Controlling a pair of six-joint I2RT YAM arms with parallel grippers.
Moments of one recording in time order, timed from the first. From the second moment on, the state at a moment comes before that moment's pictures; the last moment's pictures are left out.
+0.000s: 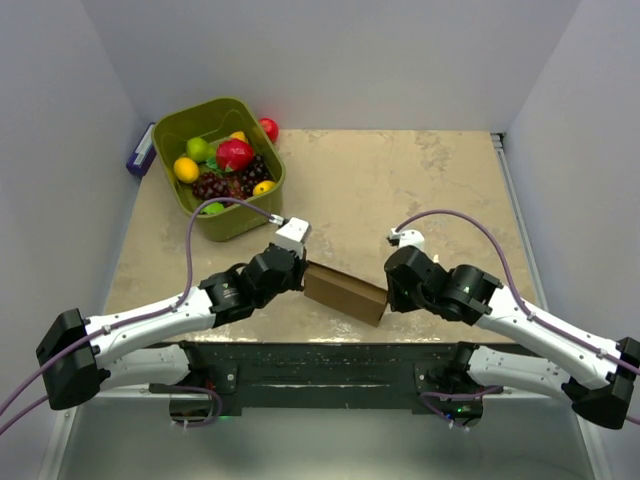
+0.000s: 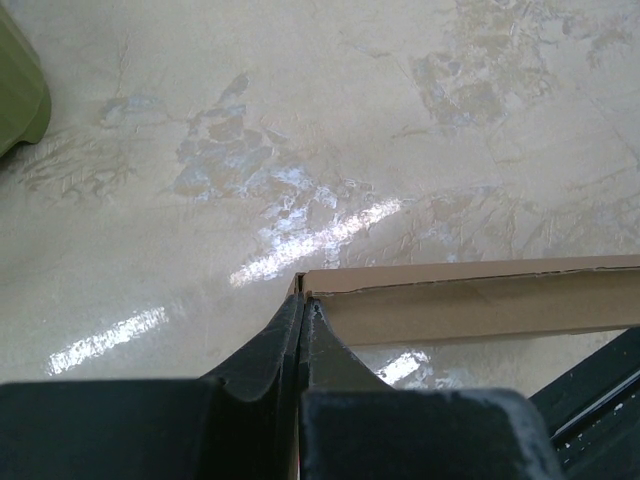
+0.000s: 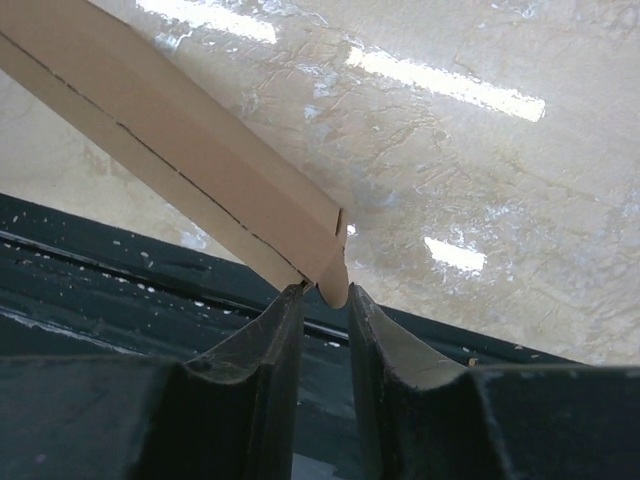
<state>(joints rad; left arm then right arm) -1.01 1.10 0.69 -0.12 -0.41 -0.40 0.97 0.94 0.93 -0.99 0.33 0.67</state>
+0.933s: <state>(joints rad) -1.16 1.14 0.66 -0.06 -0.61 -0.28 0.97 0.87 0.84 -0.95 0.35 0.78</state>
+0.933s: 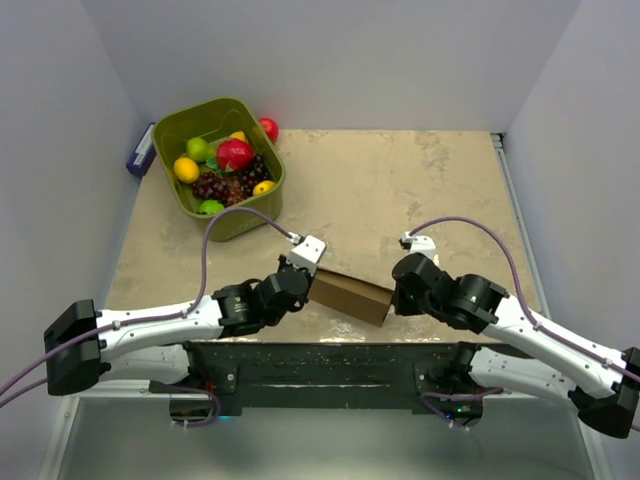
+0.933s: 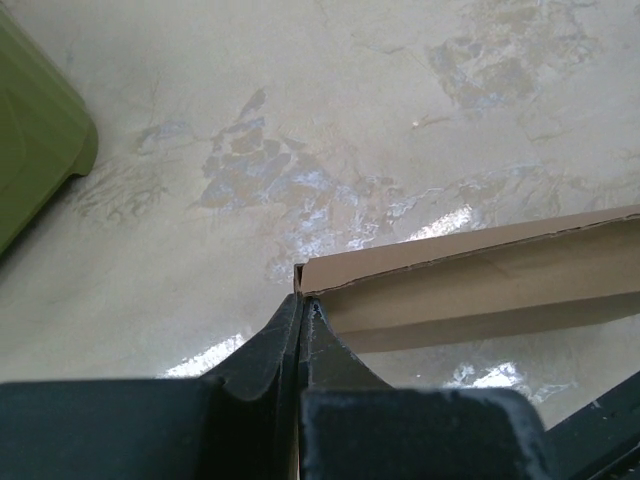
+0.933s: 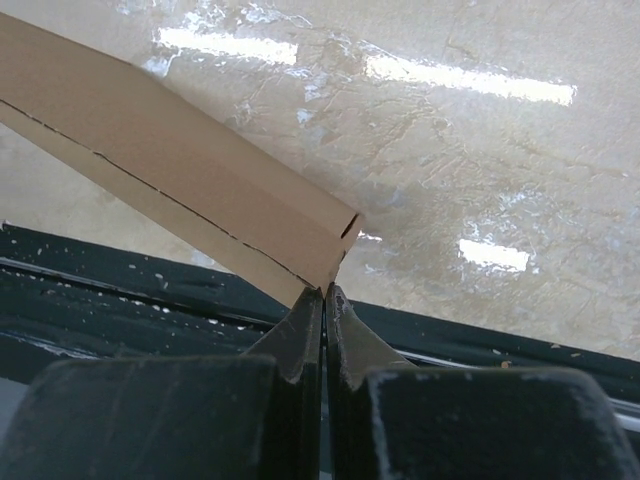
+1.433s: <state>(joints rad) -1.28 1.22 0.67 -0.05 -0.84 -0.22 0.93 0.77 0.77 -0.88 0.31 0.85</state>
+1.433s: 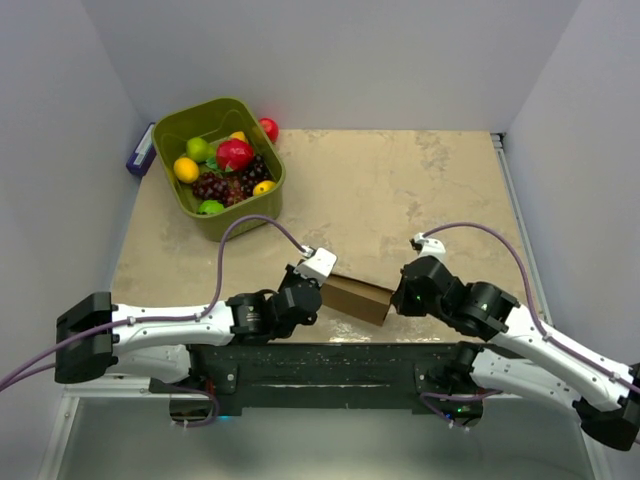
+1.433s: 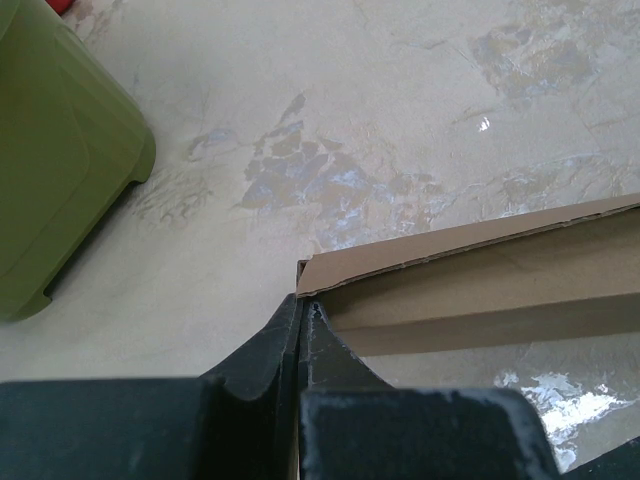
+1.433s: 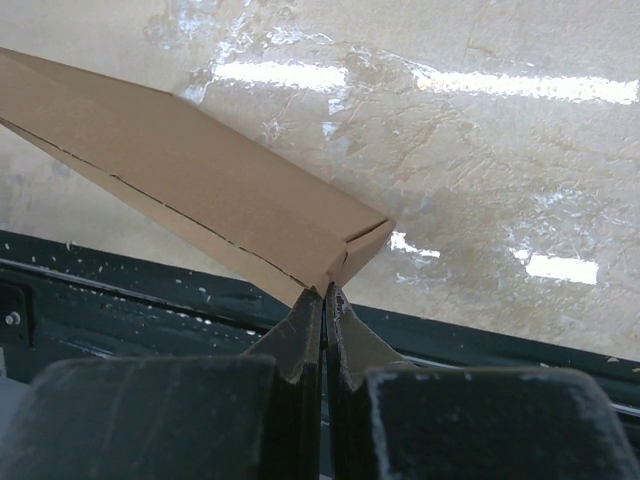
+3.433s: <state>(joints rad) -1.32 1.26 0.66 0.04 -0.88 -0.11 0.92 0.50 0.61 -0.79 0.30 1.05</state>
